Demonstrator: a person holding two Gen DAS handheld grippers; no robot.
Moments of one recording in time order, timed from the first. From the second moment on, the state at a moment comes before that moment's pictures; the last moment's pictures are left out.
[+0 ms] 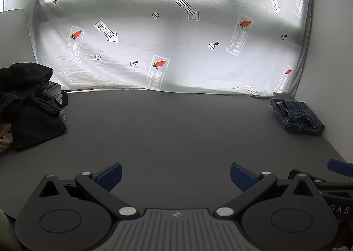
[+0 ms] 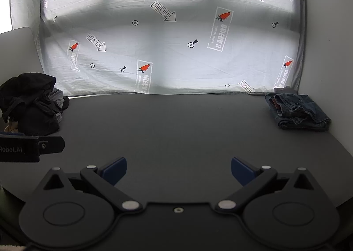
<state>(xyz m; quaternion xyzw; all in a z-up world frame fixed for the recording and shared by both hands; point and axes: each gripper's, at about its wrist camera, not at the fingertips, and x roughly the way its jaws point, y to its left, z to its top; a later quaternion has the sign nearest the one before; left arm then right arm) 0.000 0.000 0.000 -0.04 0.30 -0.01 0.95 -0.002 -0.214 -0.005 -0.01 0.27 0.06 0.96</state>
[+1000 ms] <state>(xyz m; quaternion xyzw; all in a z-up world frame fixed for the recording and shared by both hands) 0.011 -0.001 -0.002 -0.04 0.30 -0.01 0.95 0.007 -0.215 -0.006 -0.01 0.27 0.06 0.96</state>
